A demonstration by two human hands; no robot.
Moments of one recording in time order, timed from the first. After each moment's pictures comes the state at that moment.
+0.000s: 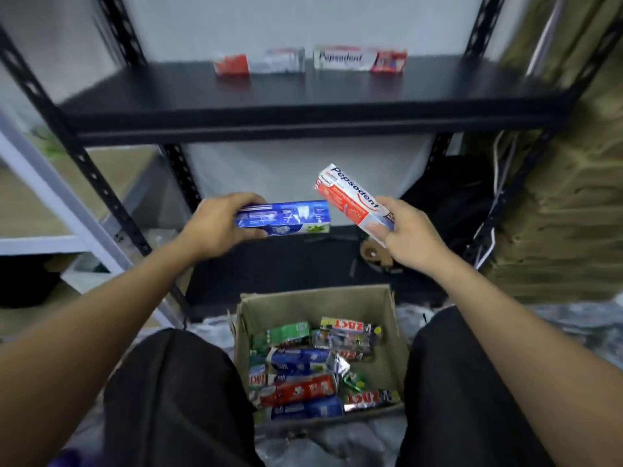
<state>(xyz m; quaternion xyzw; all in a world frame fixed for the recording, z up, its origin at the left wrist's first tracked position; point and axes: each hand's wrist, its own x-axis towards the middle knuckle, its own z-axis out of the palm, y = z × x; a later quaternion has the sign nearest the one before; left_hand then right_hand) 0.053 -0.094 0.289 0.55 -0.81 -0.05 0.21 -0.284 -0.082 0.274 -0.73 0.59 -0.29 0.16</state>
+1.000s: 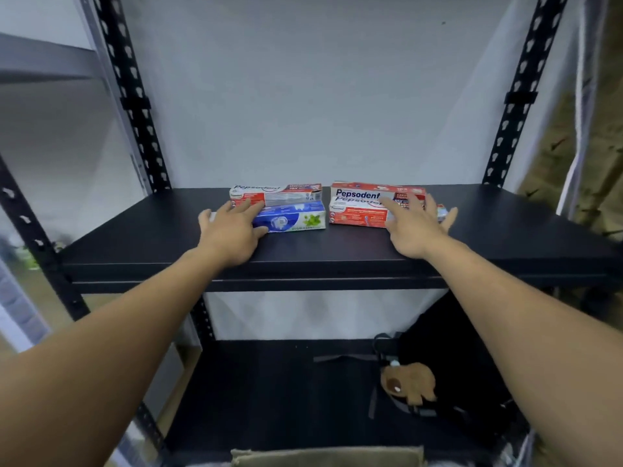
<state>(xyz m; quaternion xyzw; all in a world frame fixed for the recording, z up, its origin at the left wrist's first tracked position) 0.042 -0.278 0.428 0.71 -0.69 0.10 0.13 -0.270 -0.315 0.423 -0.70 0.70 -0.14 -0.04</state>
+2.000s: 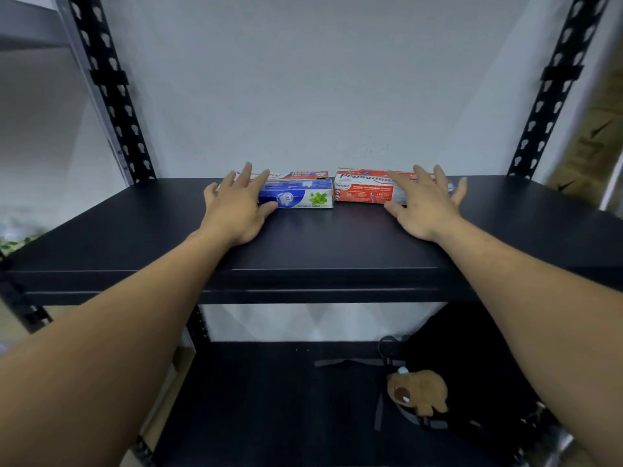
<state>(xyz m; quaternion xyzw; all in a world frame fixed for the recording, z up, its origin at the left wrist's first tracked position) 0.046 -0.354 0.421 0.68 -0.69 0.13 0.19 -0.271 -0.381 0.421 -0.71 0.67 -0.19 -0.09</state>
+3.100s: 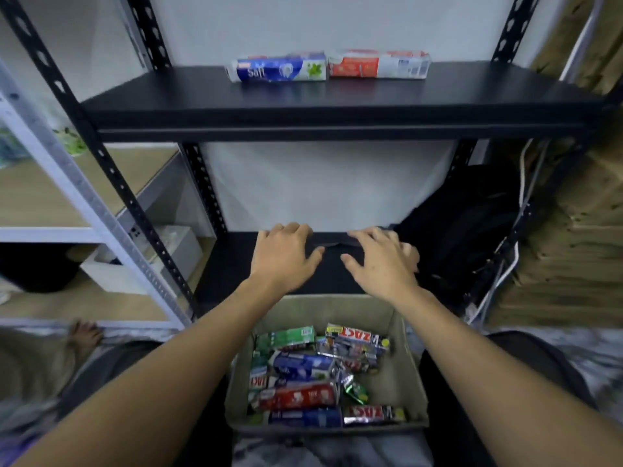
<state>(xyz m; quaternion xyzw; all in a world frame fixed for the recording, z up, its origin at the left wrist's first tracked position) -0.052 -0.073 0.235 0.64 -0.75 0.06 0.15 -0.242 -0.084 0.221 -0.77 0.61 -0.18 0.05</state>
